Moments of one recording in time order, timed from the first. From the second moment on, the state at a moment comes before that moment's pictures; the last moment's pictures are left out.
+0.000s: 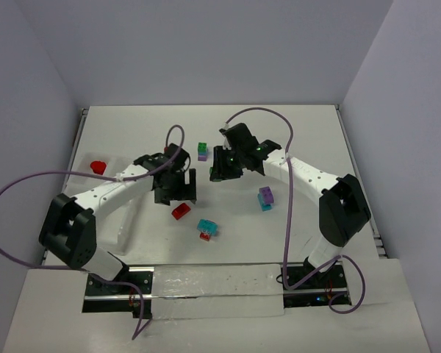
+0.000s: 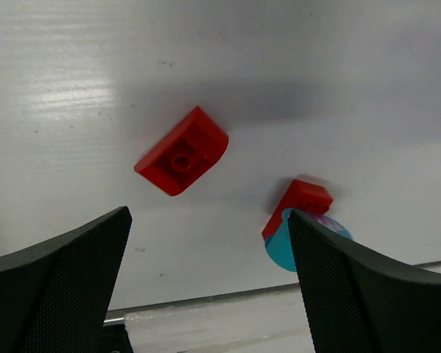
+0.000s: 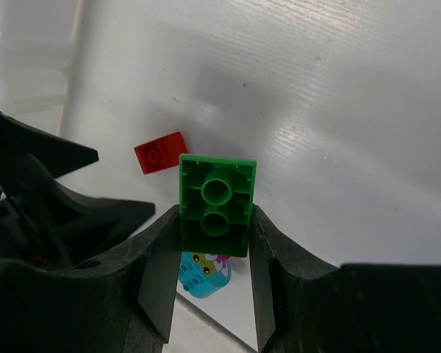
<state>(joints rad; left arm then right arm) -0.62 1.51 1.10 -0.79 -0.04 -0.61 0.64 1.67 1.32 -0.51 -0.22 0.53</state>
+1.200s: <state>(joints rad) -0.74 1.68 0.99 -0.61 -0.19 -0.46 0.64 1.67 1.32 -0.54 -0.19 0.51</state>
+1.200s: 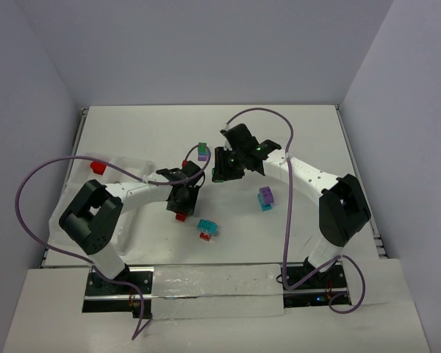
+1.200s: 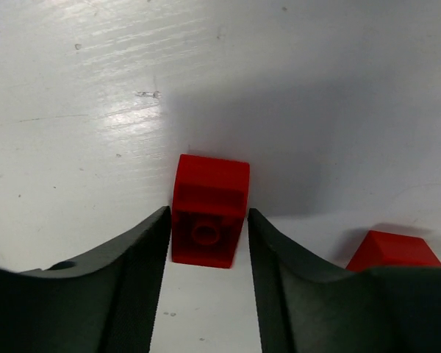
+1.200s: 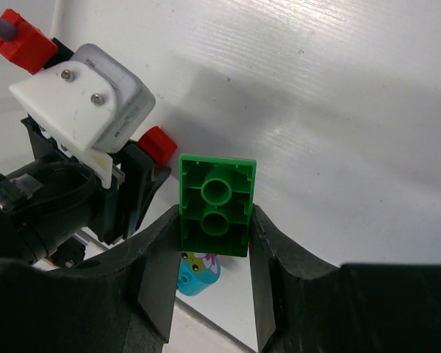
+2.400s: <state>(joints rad) 0.16 1.65 1.46 -0.79 -0.26 -0.63 0.64 1.58 1.26 -0.54 -0.15 0.47</state>
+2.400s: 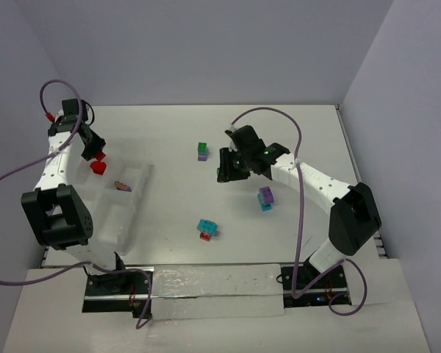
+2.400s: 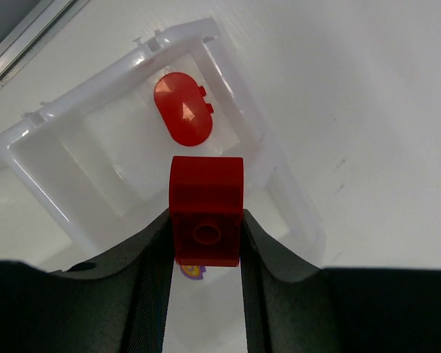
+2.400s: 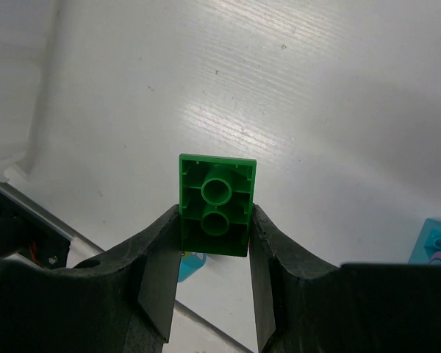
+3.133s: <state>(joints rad) 0.22 1.69 1.33 -0.71 -0.28 -0.66 0.64 1.58 1.26 -0.55 -0.16 0.48</state>
